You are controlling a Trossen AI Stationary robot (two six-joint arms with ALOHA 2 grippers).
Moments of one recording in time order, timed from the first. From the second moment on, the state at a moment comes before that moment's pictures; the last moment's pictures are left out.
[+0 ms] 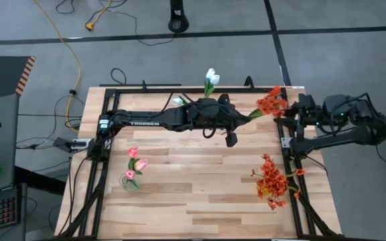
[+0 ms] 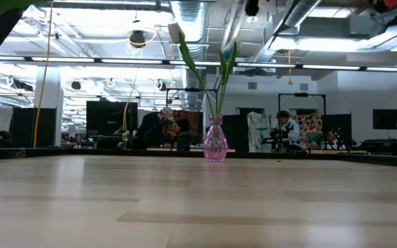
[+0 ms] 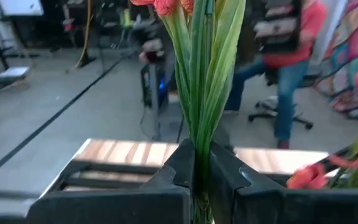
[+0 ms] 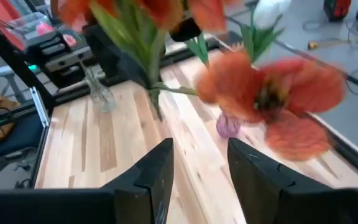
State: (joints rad) left arm 0.05 2.06 1.98 -0.05 -0.07 0.00; right arm 0.04 0.52 1.10 -0.95 0.27 0.31
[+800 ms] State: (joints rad) left arm 0.05 2.06 1.98 0.12 -0.01 0.00; right arm 0.05 0.60 0.98 -0.52 0.18 0.13
